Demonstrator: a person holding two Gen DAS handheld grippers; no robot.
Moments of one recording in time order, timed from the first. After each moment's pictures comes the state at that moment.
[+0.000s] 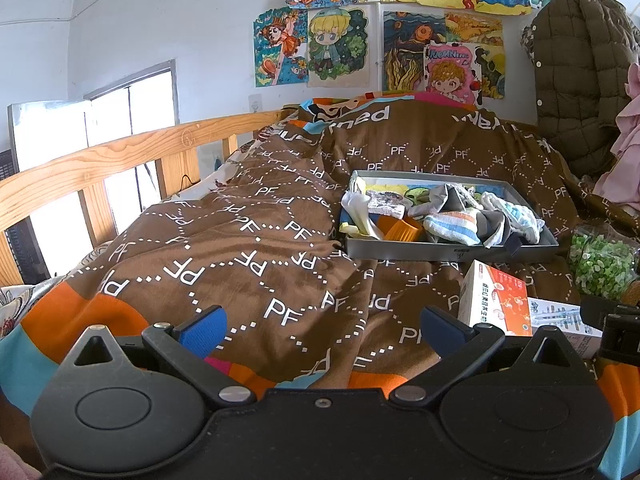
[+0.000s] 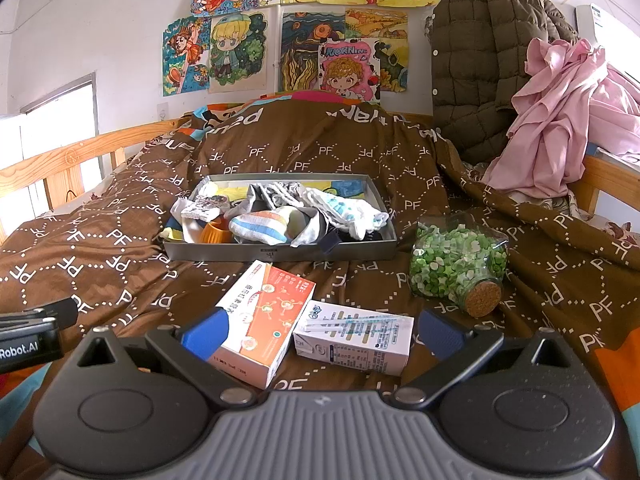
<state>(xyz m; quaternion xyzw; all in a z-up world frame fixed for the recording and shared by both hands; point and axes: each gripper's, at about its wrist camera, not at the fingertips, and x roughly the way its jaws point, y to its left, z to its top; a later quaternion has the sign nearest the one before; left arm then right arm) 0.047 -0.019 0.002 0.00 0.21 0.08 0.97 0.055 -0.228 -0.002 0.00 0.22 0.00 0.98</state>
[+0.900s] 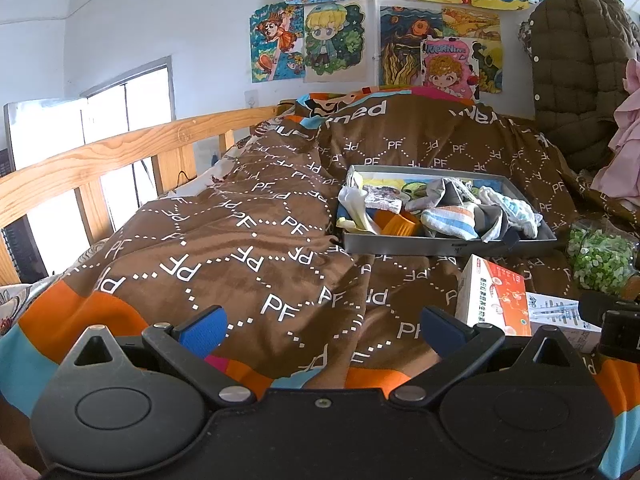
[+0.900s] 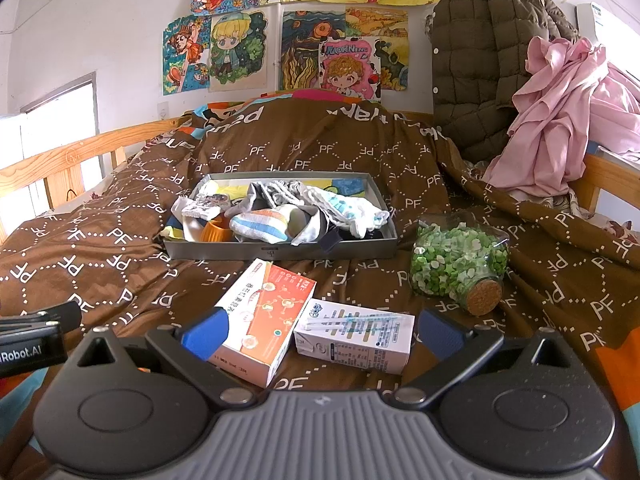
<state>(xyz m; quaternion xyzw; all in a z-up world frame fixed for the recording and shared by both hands) 0.043 -0.018 0.004 0.00 0.22 0.07 0.97 0.056 -0.228 -0.003 0.00 0.22 0.00 0.98</state>
